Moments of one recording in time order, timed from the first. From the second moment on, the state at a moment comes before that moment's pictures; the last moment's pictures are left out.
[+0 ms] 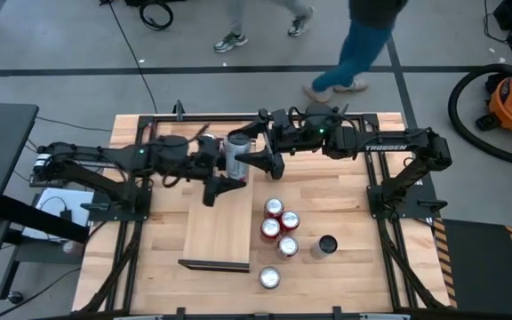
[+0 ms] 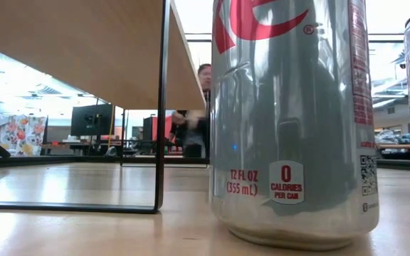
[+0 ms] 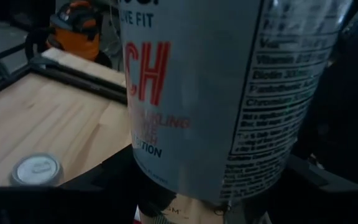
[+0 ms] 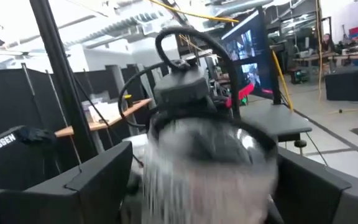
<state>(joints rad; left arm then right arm) -0.04 1.17 1.09 -0.10 0.00 -0.39 -0.08 1.55 1.44 0.30 -0.26 0.26</state>
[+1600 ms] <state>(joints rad) -0.03 1.19 1.27 -0.54 -0.30 -0.28 -0.08 1.54 1.44 -0.03 -0.05 0.12</state>
